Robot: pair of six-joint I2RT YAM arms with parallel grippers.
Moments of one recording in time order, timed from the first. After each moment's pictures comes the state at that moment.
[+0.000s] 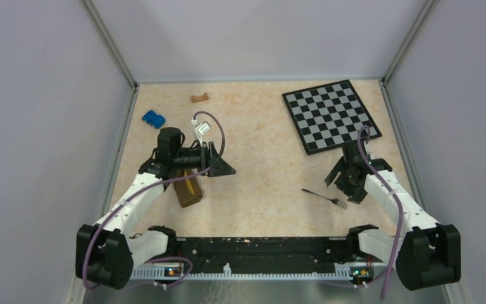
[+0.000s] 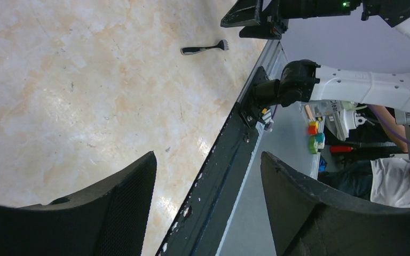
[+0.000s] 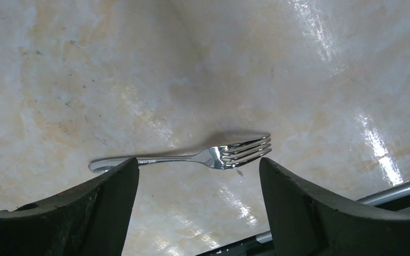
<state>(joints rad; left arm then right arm) -0.23 1.10 0.70 -0.17 1.01 -0.45 0.16 1.07 0.69 -0.86 0.17 0.81</state>
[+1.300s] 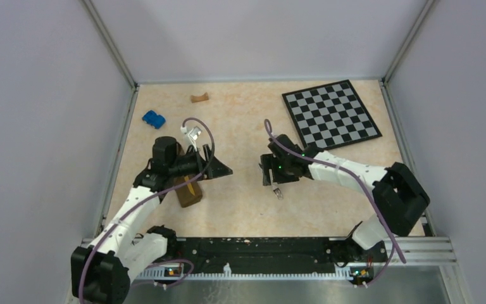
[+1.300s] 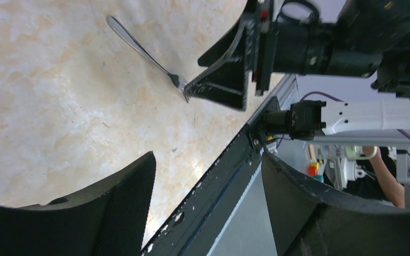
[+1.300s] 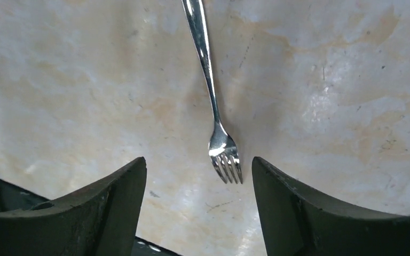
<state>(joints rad) -0.24 0.97 0.62 -0.21 0.84 -0.60 0.78 1.50 0.97 -0.48 -0.01 0.61</state>
